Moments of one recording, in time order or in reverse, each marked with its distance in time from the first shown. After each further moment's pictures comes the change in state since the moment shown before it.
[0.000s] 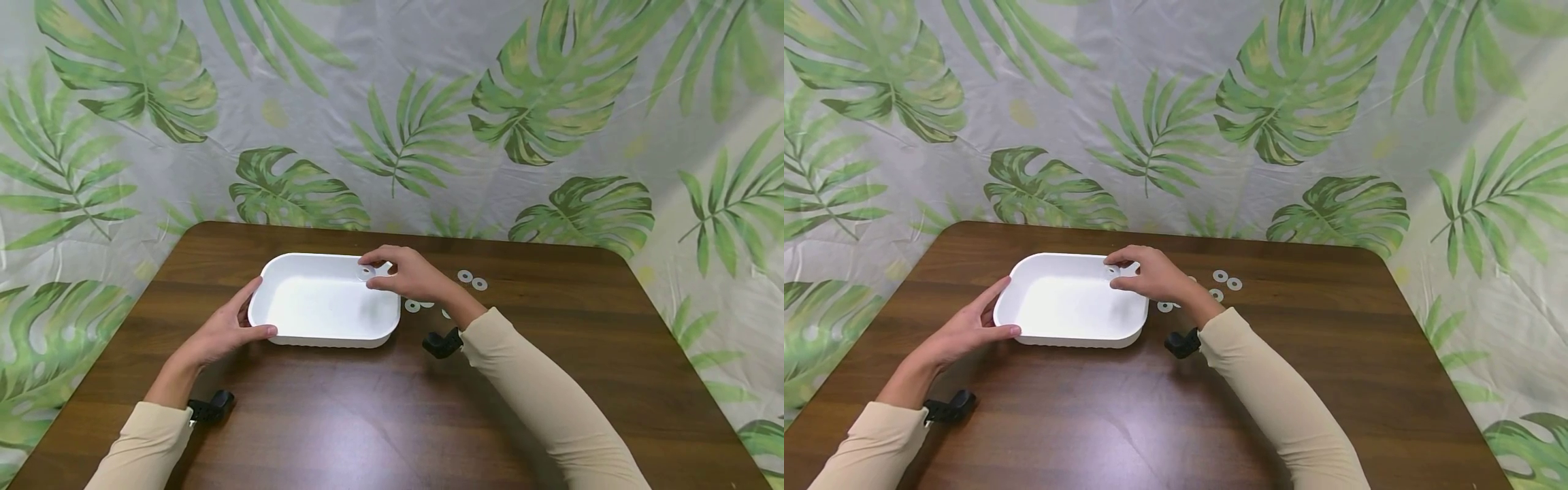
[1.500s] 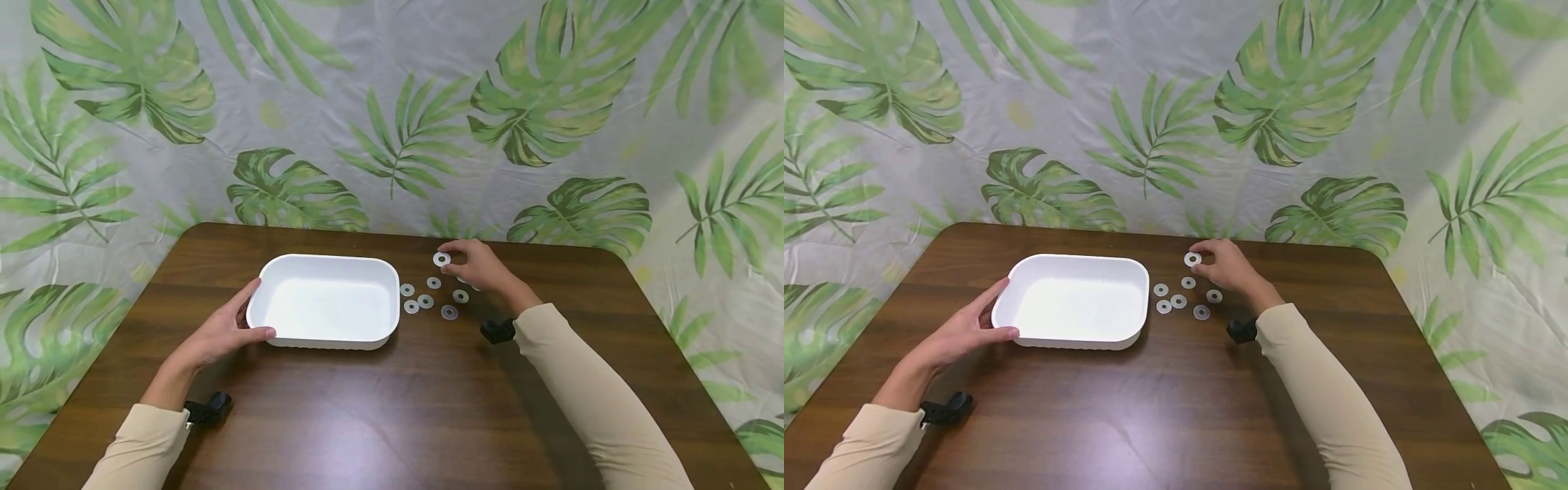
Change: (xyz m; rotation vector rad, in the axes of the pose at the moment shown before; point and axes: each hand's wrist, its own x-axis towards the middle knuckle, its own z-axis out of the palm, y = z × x) left_hand 0.001 -0.002 -0.001 0.021 -0.007 0.017; right_hand -0.047 0.088 -0.067 -0.263 0.113 0.292
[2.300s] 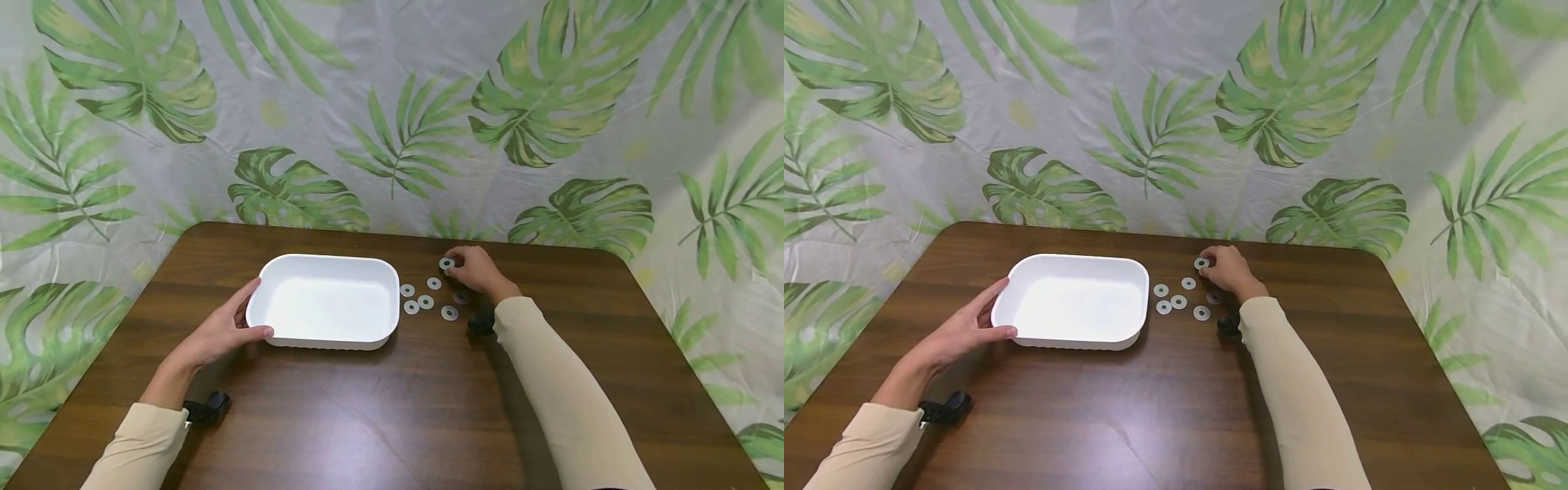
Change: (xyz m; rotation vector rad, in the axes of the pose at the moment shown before) left_hand 0.000 -0.003 -0.001 -0.038 -0.008 0.014; right_hand 0.025 0.038 0.026 -0.059 -0.014 0.140
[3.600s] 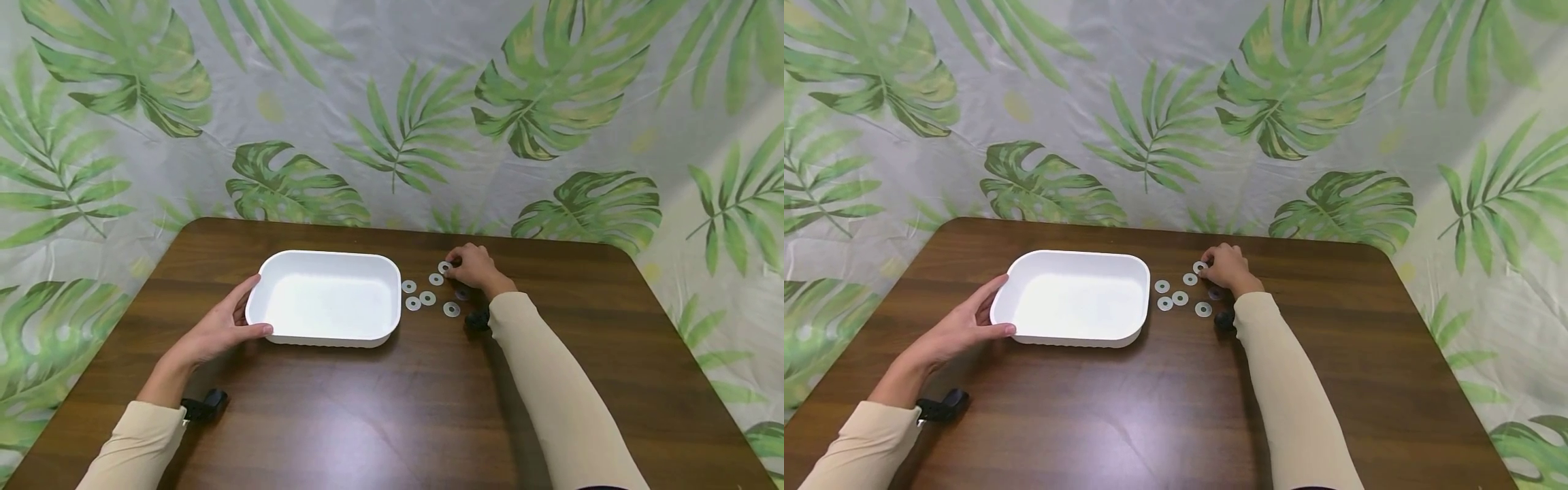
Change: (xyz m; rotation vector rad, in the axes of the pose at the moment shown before) left_hand 0.003 -0.002 -0.002 -0.010 -0.008 0.016; right_hand 0.004 -0.001 0.007 -0.069 -0.034 0.093
